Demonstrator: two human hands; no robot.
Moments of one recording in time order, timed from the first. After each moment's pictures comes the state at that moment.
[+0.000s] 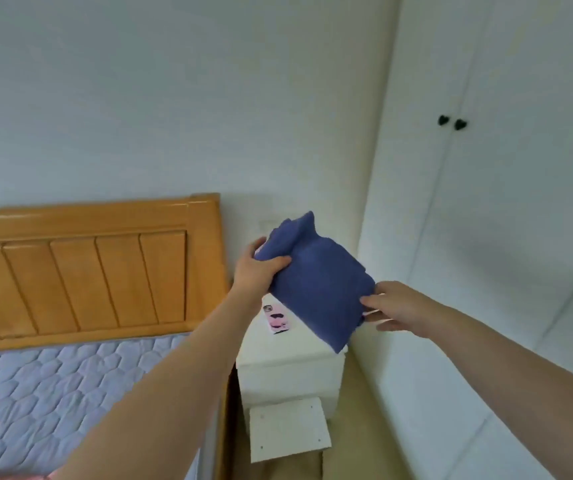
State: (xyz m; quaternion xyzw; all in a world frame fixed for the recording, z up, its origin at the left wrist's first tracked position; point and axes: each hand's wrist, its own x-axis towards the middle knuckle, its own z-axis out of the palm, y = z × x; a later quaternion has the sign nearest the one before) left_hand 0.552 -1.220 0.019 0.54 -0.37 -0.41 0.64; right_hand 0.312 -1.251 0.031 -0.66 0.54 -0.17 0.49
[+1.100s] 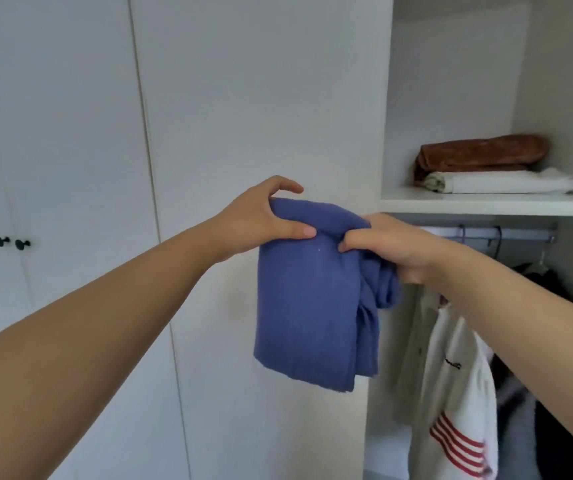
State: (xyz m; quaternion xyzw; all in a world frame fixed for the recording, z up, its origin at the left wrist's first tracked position) left_hand 0.088 -1.171 0.290 0.05 -0.90 -0.34 0.29; right_hand -0.053 -1.012 0.266 -0.48 0.67 -0.53 0.20
